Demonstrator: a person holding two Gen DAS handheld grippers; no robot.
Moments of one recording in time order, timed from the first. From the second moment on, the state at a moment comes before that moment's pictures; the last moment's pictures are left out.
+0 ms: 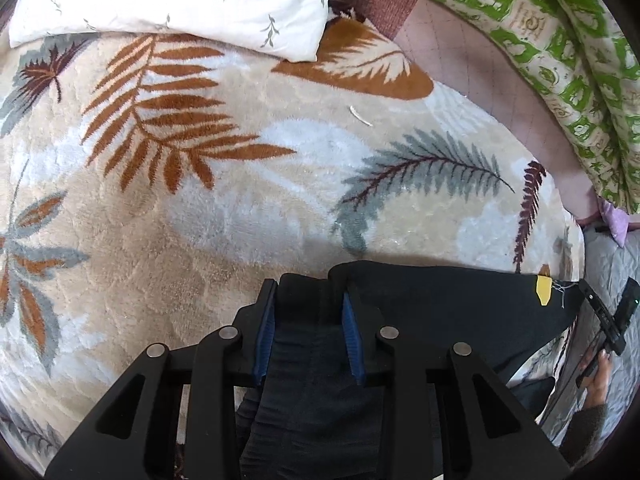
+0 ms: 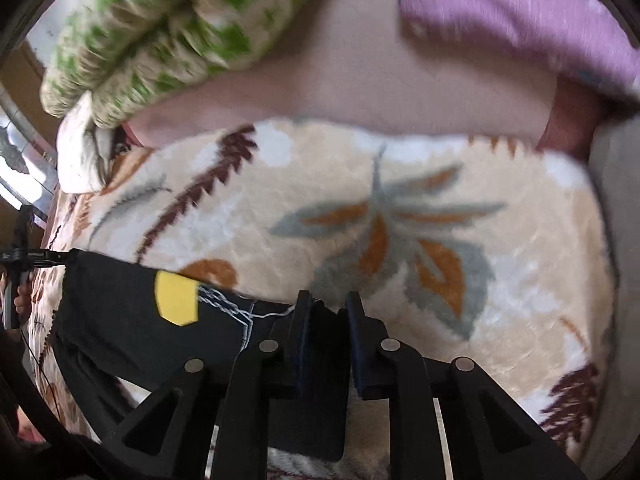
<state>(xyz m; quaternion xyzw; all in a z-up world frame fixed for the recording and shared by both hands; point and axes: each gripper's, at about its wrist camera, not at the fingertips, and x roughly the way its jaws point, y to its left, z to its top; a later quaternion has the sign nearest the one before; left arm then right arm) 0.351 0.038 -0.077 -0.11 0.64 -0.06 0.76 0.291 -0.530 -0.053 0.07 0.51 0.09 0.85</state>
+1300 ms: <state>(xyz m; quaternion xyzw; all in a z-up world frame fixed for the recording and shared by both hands) 0.185 0.060 -0.034 -0.16 0.60 -0.09 0.78 0.071 -0.484 -0.026 0.01 0.48 0.08 0.87</state>
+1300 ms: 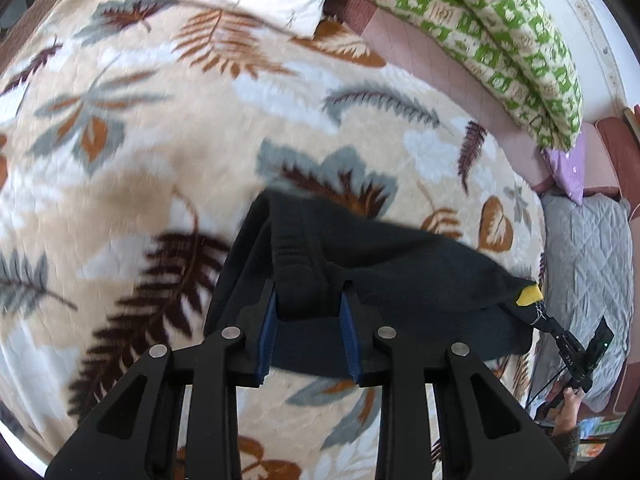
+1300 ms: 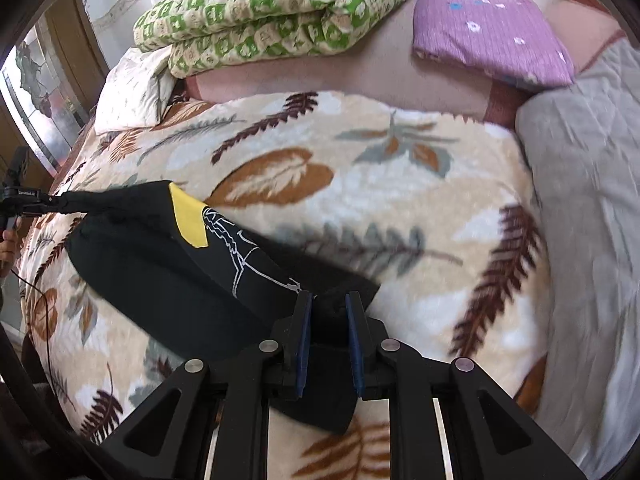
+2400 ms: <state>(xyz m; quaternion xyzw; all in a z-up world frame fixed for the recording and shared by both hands) 0.174 0.090 -0.032 -0.10 0.58 -0.11 0.80 -0.013 -0.469 -0.015 0.16 0.43 0.01 0.89</state>
